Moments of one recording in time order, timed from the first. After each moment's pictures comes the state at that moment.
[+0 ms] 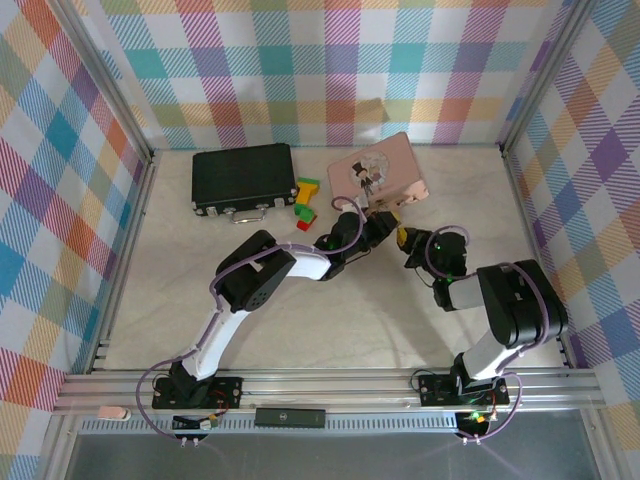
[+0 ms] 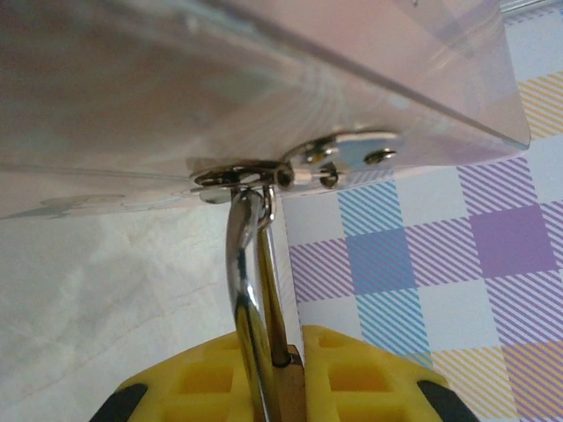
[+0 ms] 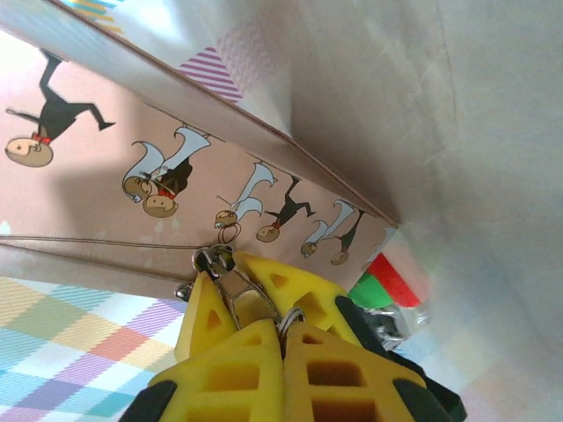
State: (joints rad) left arm -0.82 2.32 1.40 0.81 0.09 -1.27; right arm 0.18 1.59 0.37 0.93 -0.33 1.98
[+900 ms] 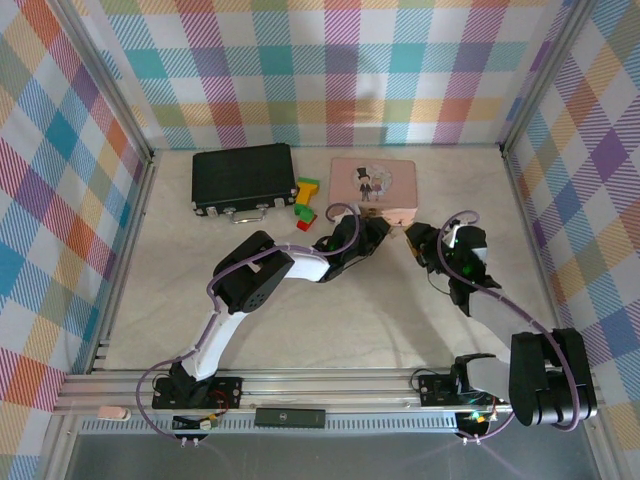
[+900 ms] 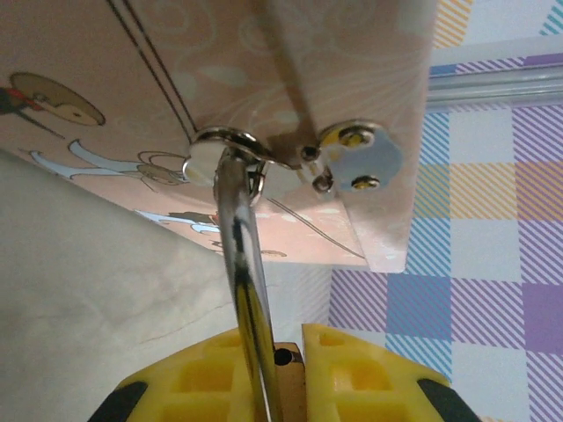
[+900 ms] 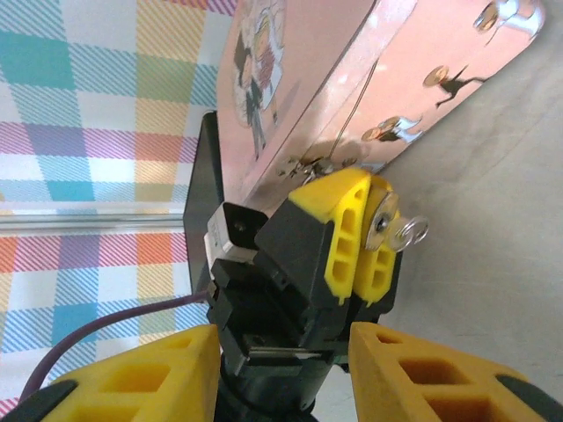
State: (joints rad) left arm -0.83 2.30 1.36 0.67 0.00 -1.44; right arm 0.09 1.19 0.42 0.37 -0.47 1.17
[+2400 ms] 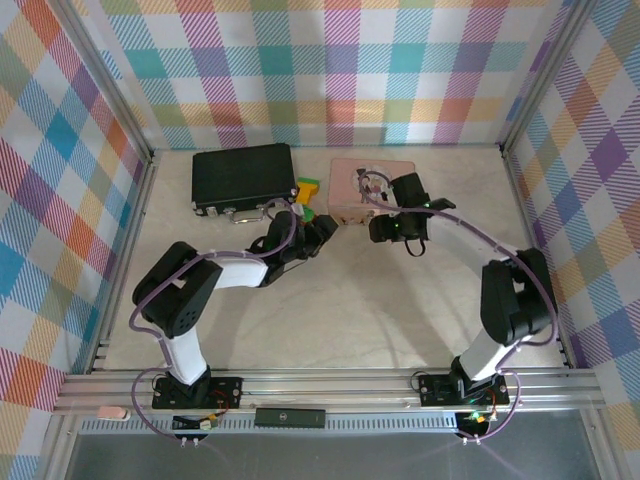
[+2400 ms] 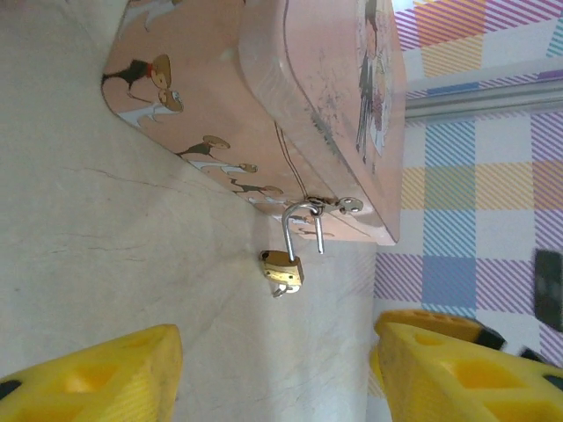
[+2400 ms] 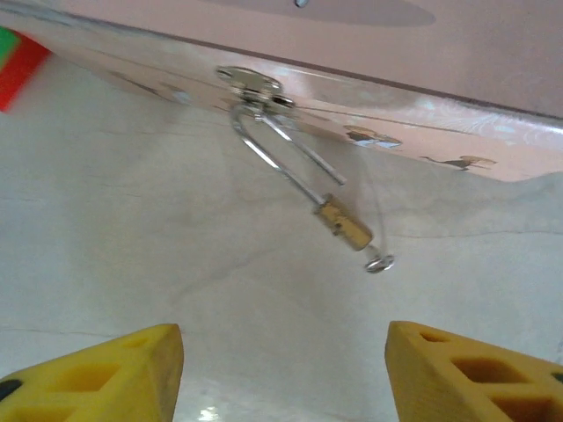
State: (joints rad) left arm -0.60 1.78 0.85 0.52 0.20 -1.25; right arm 0.38 1.67 1.20 -0.59 -0.05 0.17
